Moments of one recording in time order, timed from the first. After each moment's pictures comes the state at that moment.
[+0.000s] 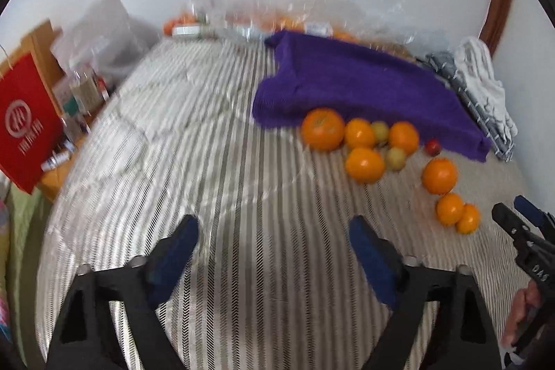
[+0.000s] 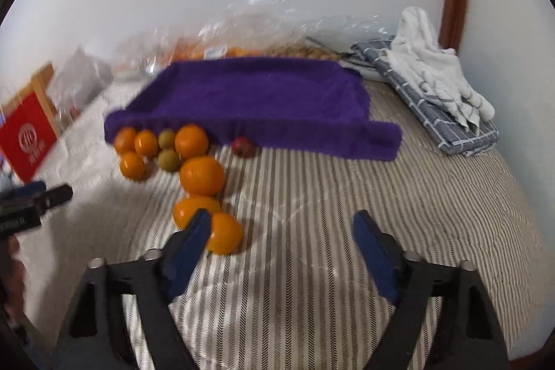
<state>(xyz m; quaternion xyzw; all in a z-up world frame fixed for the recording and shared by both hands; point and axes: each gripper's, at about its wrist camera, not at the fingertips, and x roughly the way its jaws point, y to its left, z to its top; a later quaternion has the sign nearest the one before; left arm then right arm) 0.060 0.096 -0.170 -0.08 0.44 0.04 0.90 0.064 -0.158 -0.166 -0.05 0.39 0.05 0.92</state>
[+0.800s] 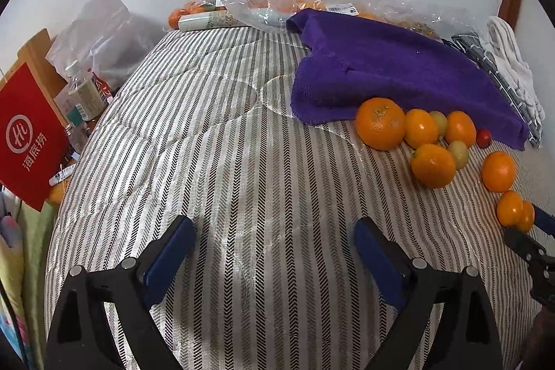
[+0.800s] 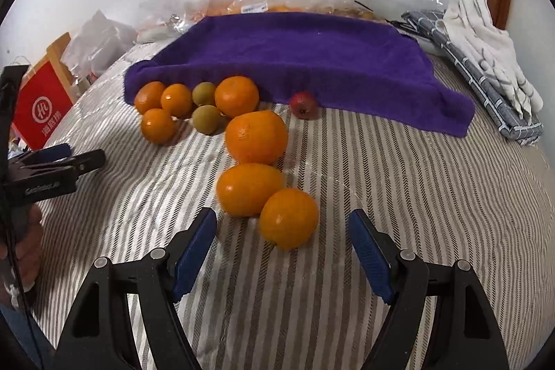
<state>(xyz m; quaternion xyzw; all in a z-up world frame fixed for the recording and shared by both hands) 0.090 0.116 -0.199 -0.03 0.45 0.06 0.89 0.083 -0.121 -0.201 -0.04 0.44 0.11 0.89</state>
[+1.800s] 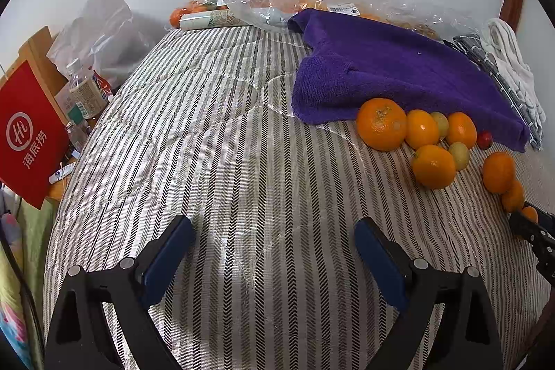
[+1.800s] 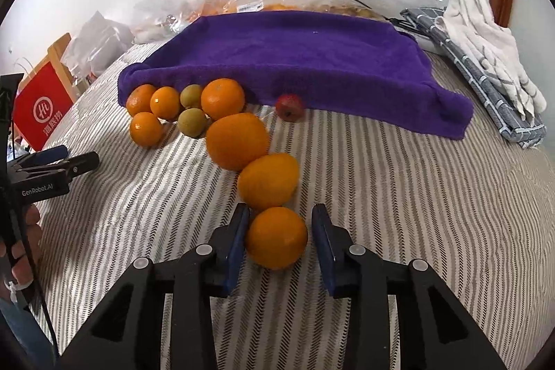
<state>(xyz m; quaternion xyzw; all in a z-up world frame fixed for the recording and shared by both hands) 0.089 0.117 -0.200 -0.04 0.44 0.06 0.89 0.090 -0.135 -0.200 -0.04 0.44 0.12 0.89</state>
